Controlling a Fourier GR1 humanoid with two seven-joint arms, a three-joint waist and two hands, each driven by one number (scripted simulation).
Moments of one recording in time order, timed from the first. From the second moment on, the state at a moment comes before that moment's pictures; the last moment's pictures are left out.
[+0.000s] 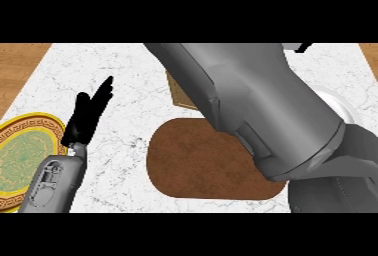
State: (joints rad) left arm -0.33 0.18 0.02 -1.31 -0.14 -0.02 0.23; right arm -1.89 0.00 0.45 -0.19 0.65 -0.24 1.13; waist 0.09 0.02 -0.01
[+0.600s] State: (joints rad) left arm -0.27 0.19 0.04 -1.35 -0.13 0.00 0.22; right arm -1.80 -0.02 0.41 -0.15 0.65 -0.23 1.02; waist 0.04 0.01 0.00
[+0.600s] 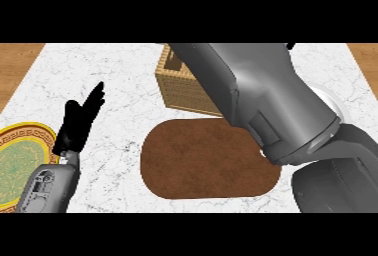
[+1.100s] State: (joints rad) left arm -0.24 0.20 0.05 -1.39 -0.12 -0.02 0.24; right arm -1.66 -0.01 0.37 -0.16 0.64 -0.29 0.96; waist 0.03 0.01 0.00
